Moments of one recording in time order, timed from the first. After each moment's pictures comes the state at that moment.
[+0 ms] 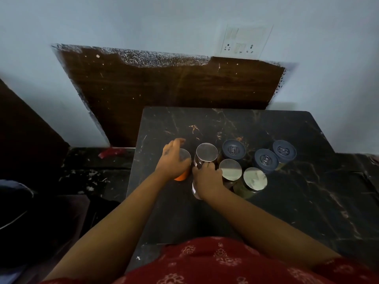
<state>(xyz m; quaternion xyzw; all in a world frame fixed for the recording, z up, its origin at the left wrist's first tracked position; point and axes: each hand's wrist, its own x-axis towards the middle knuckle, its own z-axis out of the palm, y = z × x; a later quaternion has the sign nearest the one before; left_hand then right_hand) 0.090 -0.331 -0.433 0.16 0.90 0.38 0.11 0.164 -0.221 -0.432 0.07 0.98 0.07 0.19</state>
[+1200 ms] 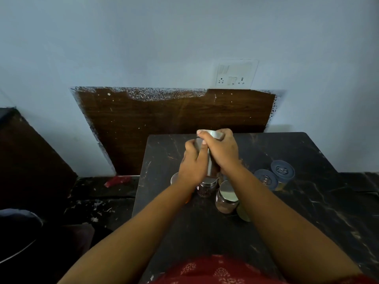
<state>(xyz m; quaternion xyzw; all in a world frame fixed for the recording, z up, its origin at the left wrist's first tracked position) 0.119 -0.280 -0.339 0.07 0.79 0.60 0.10 0.119 -0.178 -0.312 0.26 0.74 -0.60 -0.12</state>
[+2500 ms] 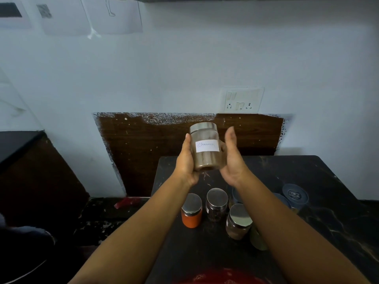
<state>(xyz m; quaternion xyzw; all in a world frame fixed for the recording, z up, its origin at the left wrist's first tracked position) 0.063 -0.291 -0.300 -0.01 0.46 0.85 0.23 0.102 -0.179 -0.287 0.09 0.52 -0.85 -0.04</state>
